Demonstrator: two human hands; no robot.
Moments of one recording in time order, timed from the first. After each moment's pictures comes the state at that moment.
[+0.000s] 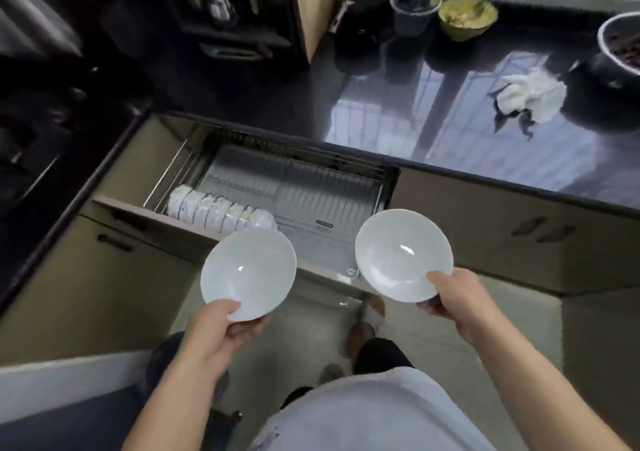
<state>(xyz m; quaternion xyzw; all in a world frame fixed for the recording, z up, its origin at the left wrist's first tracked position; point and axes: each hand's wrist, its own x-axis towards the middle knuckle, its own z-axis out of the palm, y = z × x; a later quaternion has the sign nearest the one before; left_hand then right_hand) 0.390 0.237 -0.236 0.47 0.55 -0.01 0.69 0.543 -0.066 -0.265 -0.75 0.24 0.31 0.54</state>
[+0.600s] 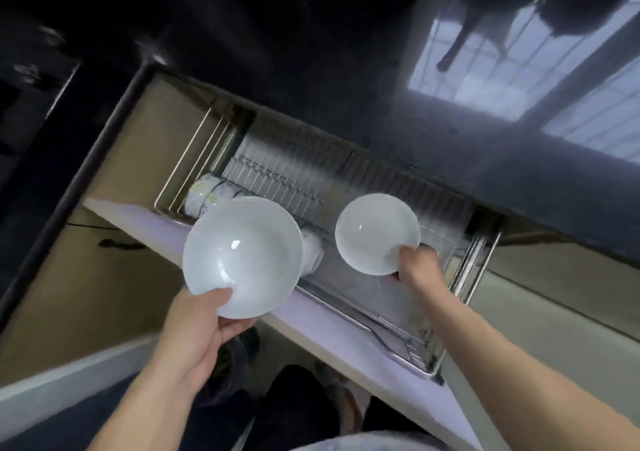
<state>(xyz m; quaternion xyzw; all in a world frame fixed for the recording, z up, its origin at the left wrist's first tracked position) 0.560 0.398 -0.308 0.48 0.62 0.03 0.62 0.738 0.195 -0.480 -0.79 0.22 0.40 0.40</state>
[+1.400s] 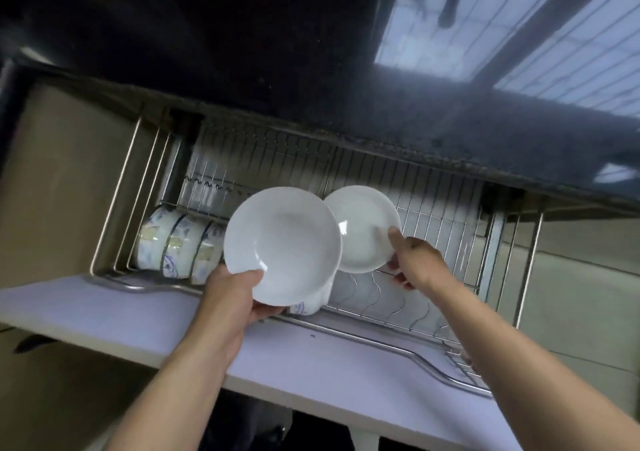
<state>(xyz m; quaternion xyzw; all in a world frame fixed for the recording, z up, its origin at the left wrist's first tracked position) 0.641 0.501 -0.438 0.52 0.56 -0.14 0.63 0.743 0.256 -0.537 -0.81 0.19 0.44 0.33</state>
